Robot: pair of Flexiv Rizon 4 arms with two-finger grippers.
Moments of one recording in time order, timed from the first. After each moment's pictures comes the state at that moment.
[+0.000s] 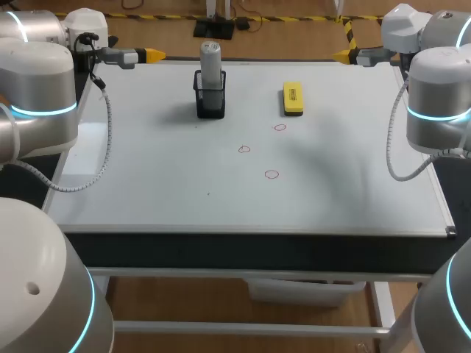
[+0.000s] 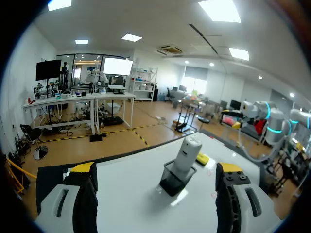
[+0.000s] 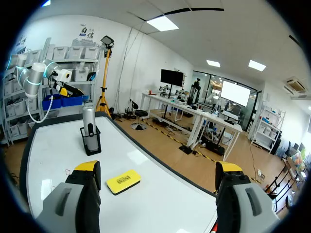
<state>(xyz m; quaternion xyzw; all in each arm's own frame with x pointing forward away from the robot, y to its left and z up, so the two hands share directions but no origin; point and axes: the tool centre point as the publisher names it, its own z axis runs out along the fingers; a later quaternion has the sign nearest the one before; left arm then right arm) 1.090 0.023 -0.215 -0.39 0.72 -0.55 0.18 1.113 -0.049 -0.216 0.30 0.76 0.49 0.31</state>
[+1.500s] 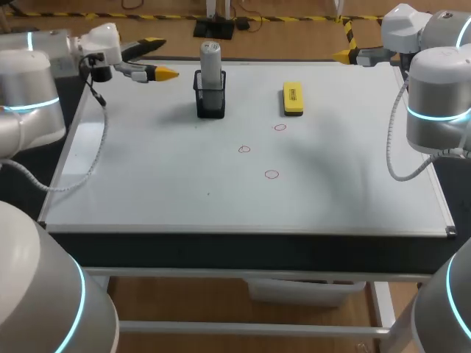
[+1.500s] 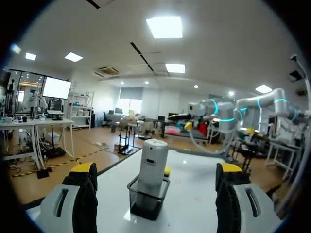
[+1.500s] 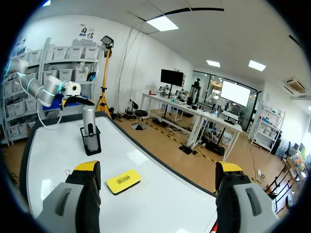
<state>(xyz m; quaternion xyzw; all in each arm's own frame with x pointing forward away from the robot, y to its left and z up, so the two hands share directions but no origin) 1.097 -0.056 -0.243 -0.13 0.70 -0.70 0.04 1.113 -0.049 -0.216 0.30 0.76 0.49 0.31</state>
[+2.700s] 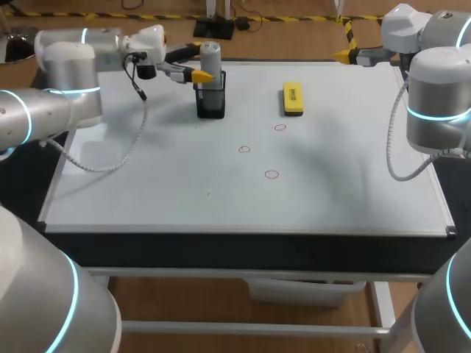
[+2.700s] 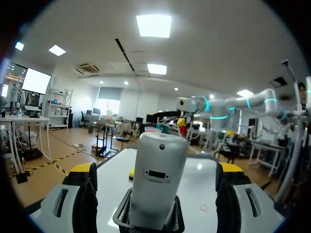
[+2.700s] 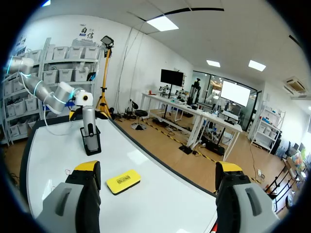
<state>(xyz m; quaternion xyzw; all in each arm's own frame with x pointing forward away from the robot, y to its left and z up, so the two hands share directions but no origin) 1.119 -0.149 -0.275 -0.06 0.70 -0.71 -0.04 1.113 -0.049 -0.216 0.30 0.76 0.49 0.31</state>
